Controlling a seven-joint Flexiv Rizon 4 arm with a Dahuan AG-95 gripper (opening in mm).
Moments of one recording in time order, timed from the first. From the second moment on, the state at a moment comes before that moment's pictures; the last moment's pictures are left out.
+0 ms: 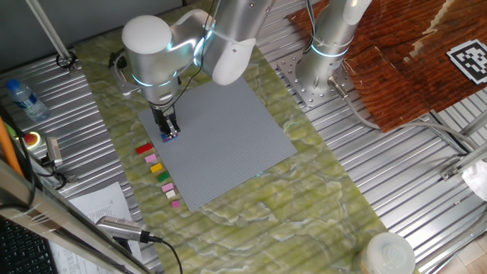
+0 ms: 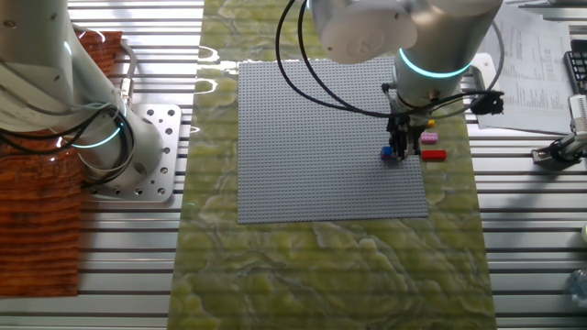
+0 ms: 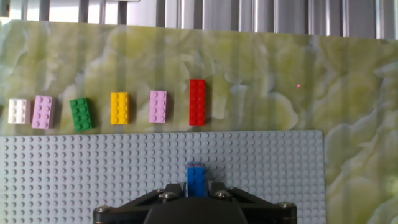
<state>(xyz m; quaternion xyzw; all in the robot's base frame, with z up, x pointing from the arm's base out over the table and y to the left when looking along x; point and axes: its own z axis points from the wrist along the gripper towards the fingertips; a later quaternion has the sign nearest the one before) 0.568 -0.005 0.032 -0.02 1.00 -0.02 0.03</state>
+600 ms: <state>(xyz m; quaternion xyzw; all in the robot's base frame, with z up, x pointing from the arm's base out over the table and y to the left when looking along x) 0.564 -0.003 0.052 -0.02 1.00 -0.02 0.02</state>
